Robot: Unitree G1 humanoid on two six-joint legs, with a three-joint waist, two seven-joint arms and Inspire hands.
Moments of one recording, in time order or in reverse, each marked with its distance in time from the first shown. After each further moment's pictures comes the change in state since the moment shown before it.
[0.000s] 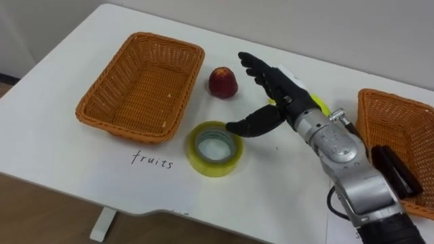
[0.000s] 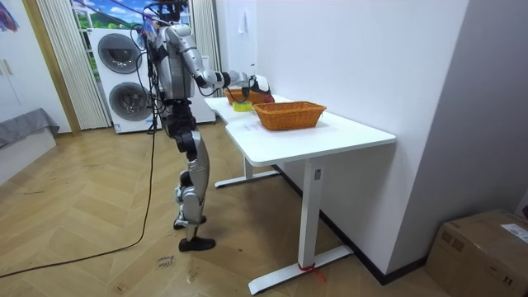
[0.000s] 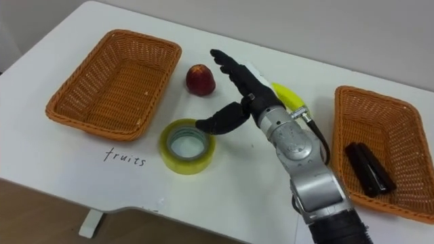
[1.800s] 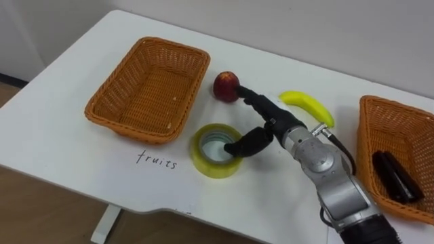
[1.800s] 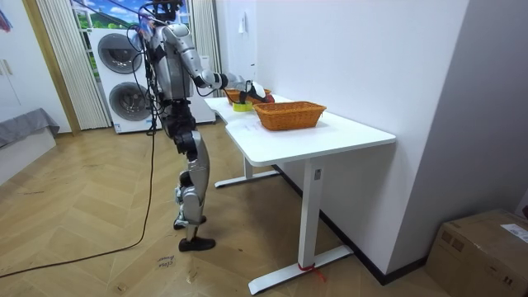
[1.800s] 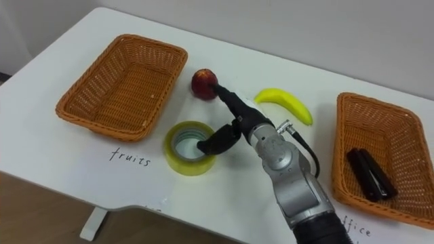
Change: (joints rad) left arm 0.027 -0.008 -0.003 -0.022 0.041 0.056 -0.001; right arm -0.001 0.062 0.039 0.070 -0.241 0.070 0.063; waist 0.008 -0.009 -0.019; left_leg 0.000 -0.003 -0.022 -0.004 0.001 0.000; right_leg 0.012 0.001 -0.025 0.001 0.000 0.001
